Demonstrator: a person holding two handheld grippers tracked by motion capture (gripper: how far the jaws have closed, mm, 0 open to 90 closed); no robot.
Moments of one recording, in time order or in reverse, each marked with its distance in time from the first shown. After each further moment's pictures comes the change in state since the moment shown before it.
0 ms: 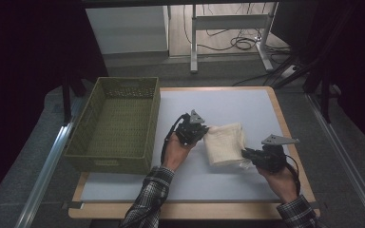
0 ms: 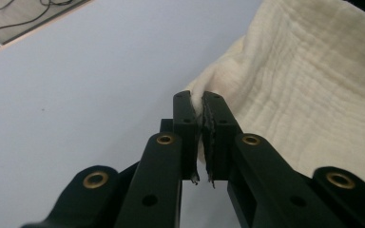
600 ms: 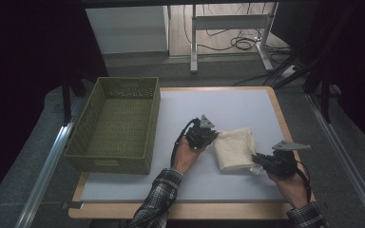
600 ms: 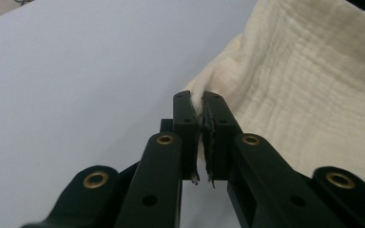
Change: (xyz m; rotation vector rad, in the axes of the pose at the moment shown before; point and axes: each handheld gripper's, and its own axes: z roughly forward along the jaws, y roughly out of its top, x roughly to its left) left arm -0.021 -0.001 0.031 0.001 -0.064 0.003; right arm -0.020 -0.025 -0.017 0.028 -0.048 0.031
